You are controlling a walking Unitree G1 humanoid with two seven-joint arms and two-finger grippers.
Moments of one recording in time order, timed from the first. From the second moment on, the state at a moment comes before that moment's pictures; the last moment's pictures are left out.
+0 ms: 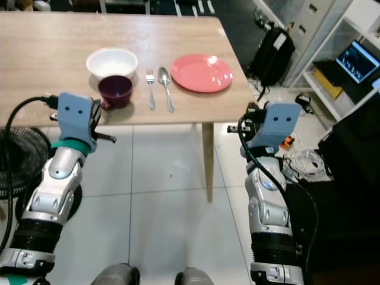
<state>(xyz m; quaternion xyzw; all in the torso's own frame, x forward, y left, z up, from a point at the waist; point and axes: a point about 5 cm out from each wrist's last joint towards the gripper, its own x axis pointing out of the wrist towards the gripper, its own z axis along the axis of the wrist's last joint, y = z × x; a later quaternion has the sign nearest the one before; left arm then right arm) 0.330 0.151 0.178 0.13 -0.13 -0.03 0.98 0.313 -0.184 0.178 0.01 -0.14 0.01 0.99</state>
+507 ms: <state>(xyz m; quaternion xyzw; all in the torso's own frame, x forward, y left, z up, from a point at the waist) 0.321 0.150 0.194 0.15 -0.16 -0.04 0.98 0.322 -0.165 0.189 -0.06 -0.14 0.03 0.99</state>
